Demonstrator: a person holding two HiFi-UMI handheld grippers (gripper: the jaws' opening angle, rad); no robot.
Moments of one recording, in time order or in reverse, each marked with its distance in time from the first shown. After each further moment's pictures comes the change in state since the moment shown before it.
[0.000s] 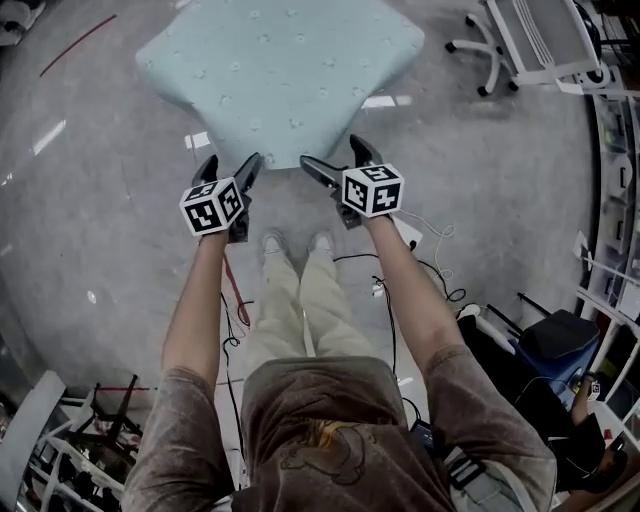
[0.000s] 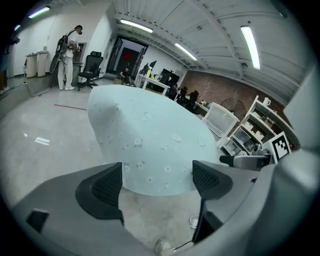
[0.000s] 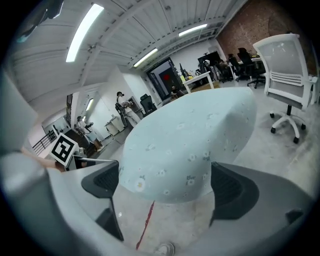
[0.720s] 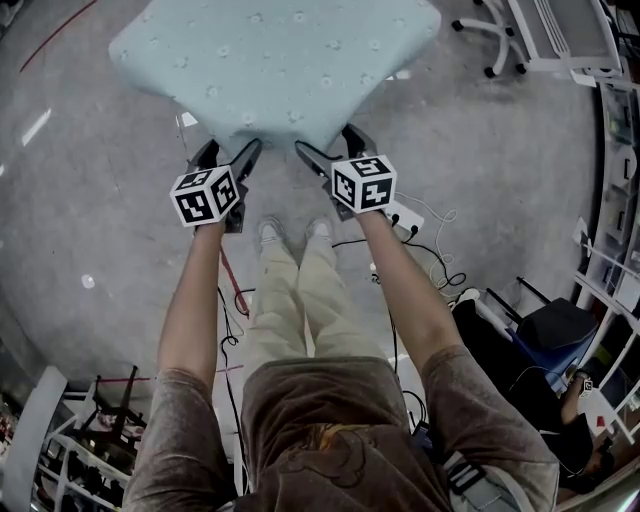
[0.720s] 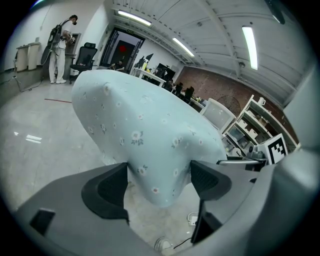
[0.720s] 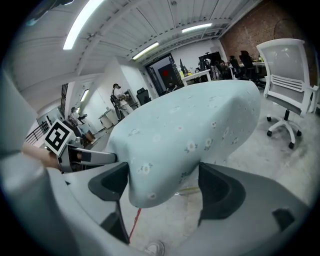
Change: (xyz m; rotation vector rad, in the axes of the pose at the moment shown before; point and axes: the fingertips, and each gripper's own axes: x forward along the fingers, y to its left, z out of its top) left arm 0.049 0.007 -0.009 0.005 0.054 -0.082; right arm 0.041 -0.023 -0.021 -0.050 0.043 -0.082
